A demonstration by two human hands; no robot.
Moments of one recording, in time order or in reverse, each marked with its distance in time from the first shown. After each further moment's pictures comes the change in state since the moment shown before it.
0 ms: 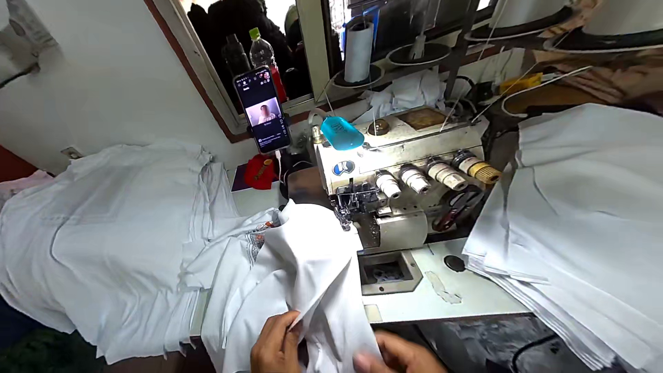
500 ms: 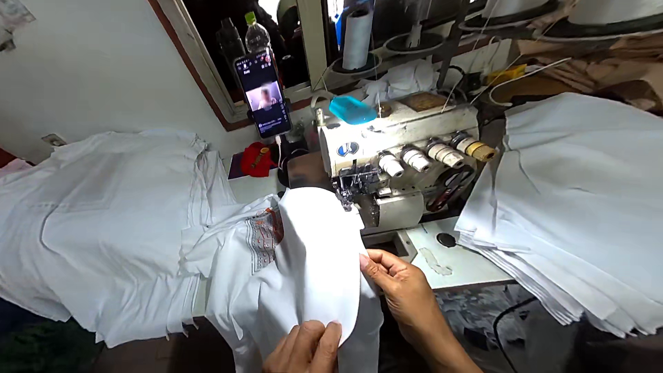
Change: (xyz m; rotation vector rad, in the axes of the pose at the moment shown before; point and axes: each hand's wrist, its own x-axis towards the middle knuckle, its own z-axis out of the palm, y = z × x) left_hand -0.016 0.044 -0.024 0.269 -0.043 0.452; right_hand 0.061 -0.020 0.009 0.159 0.440 -0.077
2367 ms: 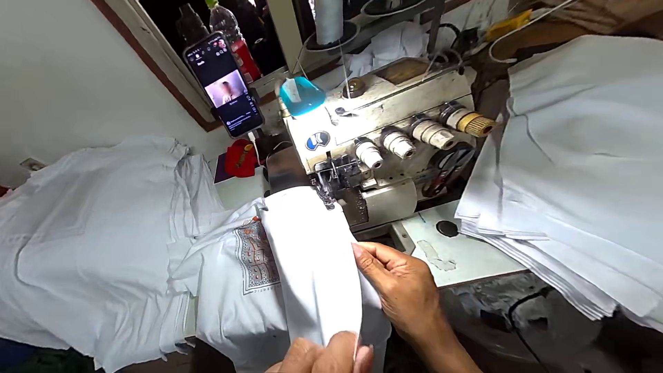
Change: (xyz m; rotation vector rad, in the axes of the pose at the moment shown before) left_hand 0.083 0.060 -0.044 -0.134 -0.071 -0.056; right_hand 0.011 -0.002 -0.001 -0.154 0.132 -0.112
